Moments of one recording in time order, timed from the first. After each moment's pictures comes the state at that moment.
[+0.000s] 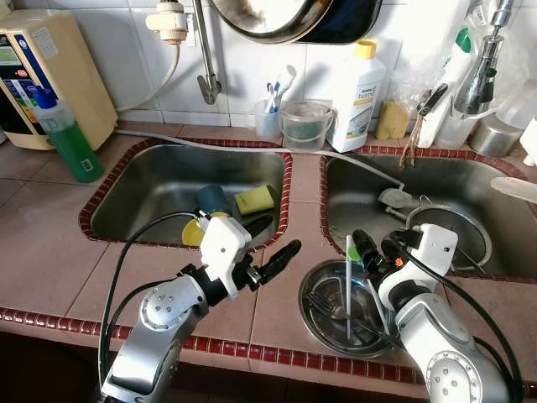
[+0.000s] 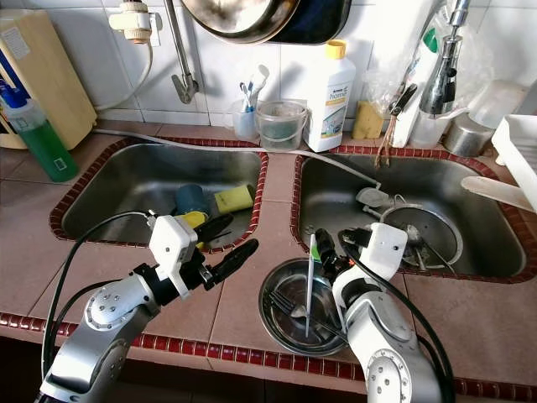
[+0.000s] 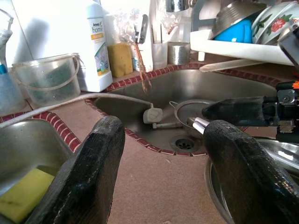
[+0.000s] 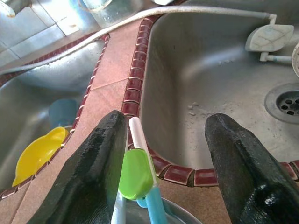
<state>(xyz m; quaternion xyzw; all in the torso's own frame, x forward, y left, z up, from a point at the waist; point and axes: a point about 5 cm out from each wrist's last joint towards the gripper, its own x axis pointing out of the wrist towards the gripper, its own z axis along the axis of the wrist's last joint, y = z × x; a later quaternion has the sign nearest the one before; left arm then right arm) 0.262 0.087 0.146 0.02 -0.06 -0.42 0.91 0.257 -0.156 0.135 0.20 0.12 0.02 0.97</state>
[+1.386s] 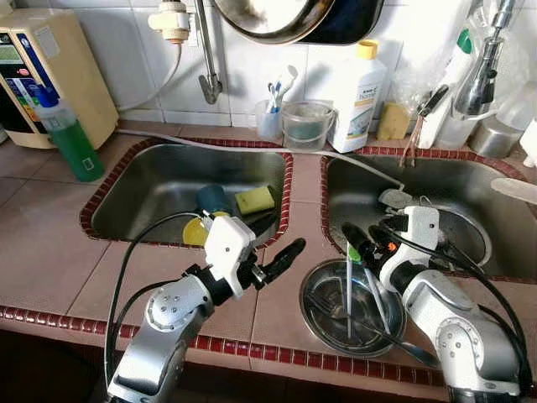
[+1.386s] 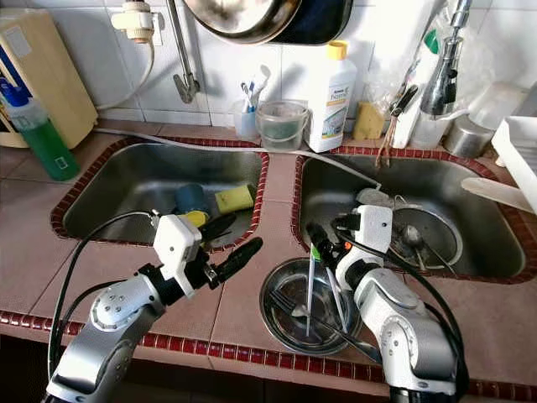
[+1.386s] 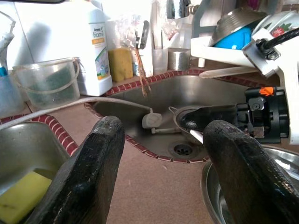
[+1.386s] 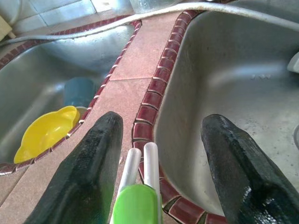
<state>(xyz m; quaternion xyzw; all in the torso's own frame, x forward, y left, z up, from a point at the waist) 0.261 0.081 0.147 0.01 -0.07 -0.41 0.91 0.287 -0.168 0.133 0.14 0.14 0.12 0.97</state>
